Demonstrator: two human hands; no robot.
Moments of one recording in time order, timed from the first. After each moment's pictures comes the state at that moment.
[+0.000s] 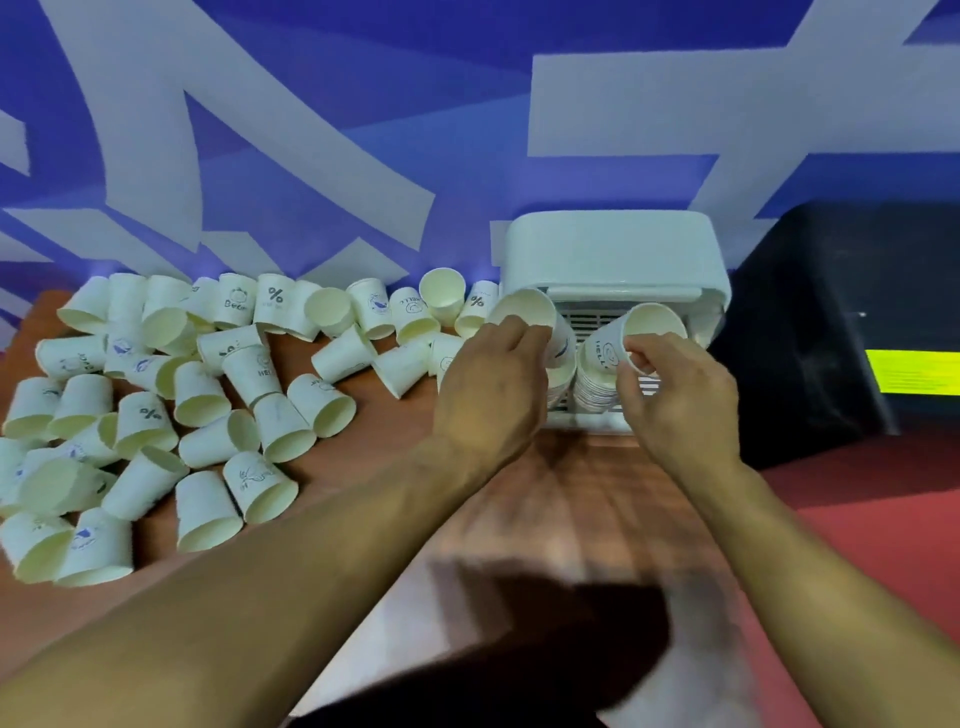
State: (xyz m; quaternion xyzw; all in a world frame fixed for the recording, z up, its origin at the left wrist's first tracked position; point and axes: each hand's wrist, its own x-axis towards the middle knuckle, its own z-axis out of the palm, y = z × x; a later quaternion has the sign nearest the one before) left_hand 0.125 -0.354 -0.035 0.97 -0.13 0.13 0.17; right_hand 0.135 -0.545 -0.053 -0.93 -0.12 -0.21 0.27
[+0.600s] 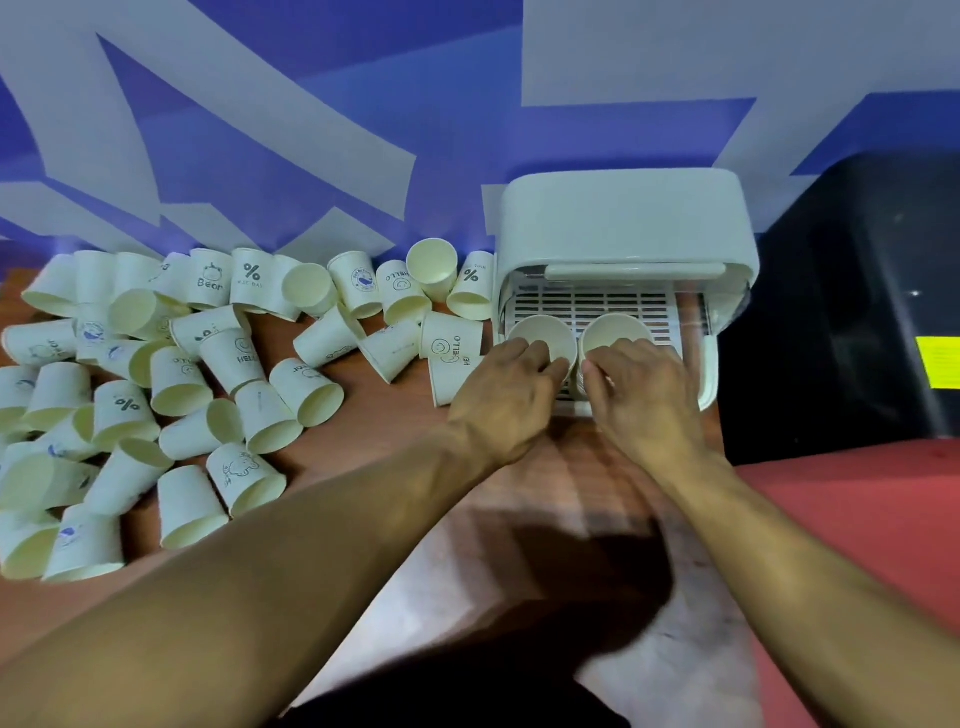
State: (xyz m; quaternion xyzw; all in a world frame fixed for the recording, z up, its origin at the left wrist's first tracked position) left_hand 0.149 -0.359 -0.084 0.96 -0.25 -0.08 0.08; right_hand 0.159 -0.533 -0.106 -0.96 -0.17 -0.11 0.20
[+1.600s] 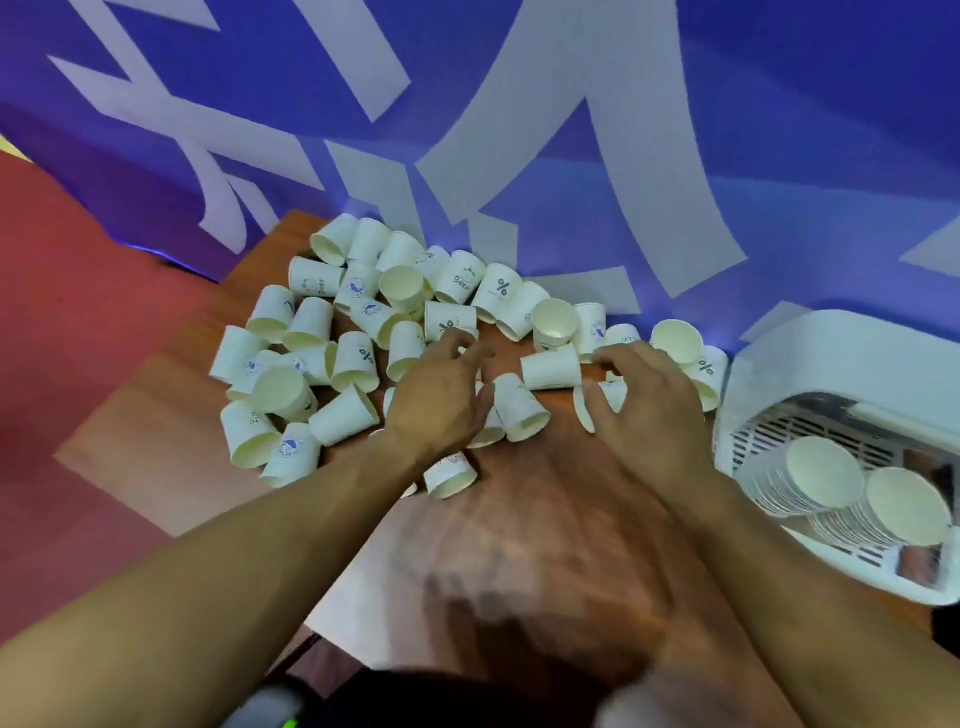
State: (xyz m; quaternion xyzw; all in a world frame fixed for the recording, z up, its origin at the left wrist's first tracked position) left_hand 0.054 -0.057 -0.064 0.97 0.12 0.07 0.19; right_hand 0.139 -0.266 -0.037 -0.91 -0.30 -0.06 0.28
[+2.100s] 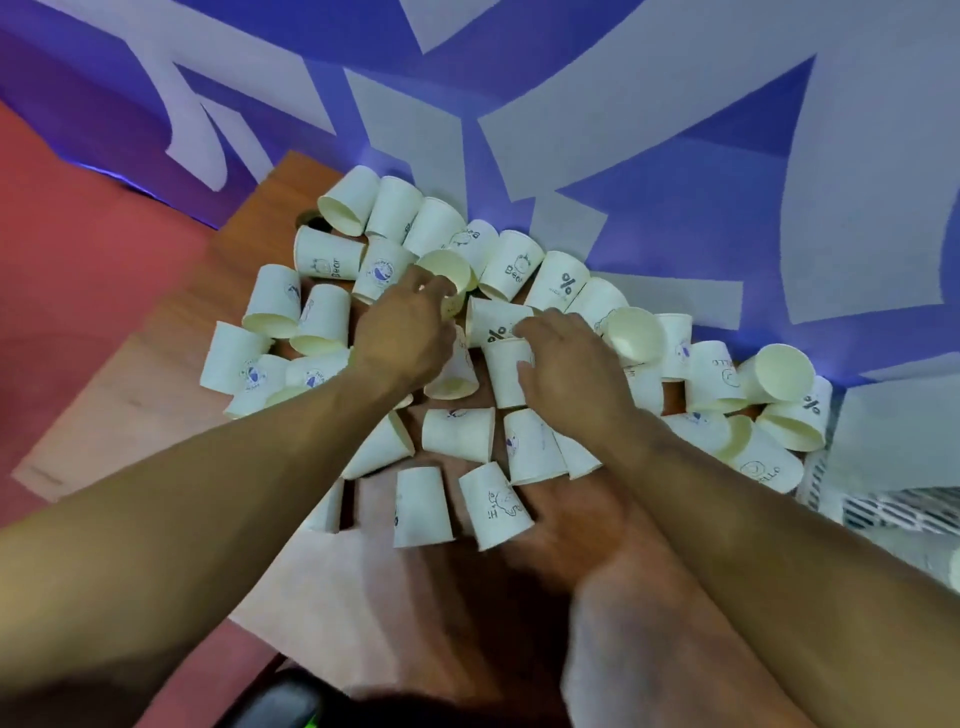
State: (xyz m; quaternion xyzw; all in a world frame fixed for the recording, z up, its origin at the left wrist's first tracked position) left_hand 0.122 0.113 -0.119 0.96 0.22 0.02 0.17; right_hand 0.194 -0.074 -0.110 -0.89 -0.42 0.06 0.13
